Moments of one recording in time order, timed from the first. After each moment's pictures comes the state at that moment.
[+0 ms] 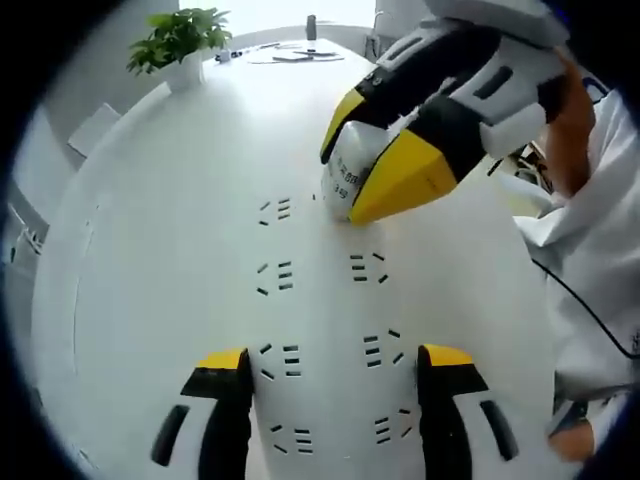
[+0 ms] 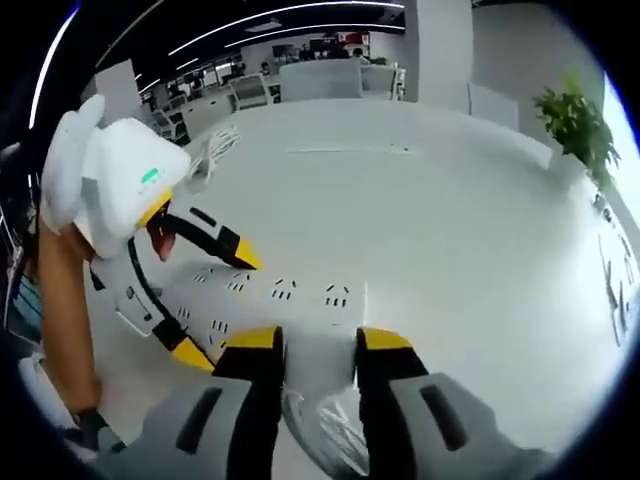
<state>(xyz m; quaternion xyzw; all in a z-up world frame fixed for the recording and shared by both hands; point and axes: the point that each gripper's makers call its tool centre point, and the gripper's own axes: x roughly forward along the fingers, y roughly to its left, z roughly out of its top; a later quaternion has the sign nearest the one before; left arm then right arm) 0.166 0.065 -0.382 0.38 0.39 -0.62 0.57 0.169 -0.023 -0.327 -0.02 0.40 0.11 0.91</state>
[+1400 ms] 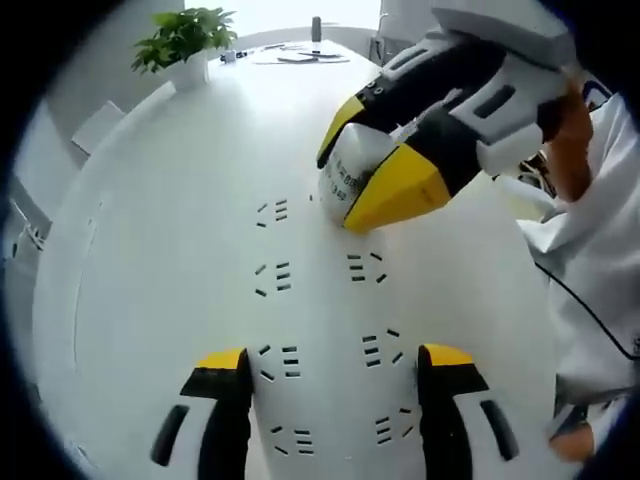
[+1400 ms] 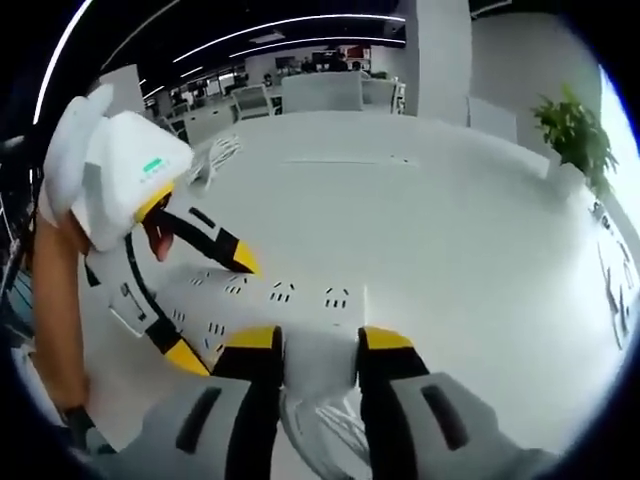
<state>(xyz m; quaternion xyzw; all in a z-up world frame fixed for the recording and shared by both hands) 0.170 0.063 -0.381 0.37 0.39 -0.61 0.58 0.176 -0.023 -0.330 -0.03 0.37 0.11 0.92</state>
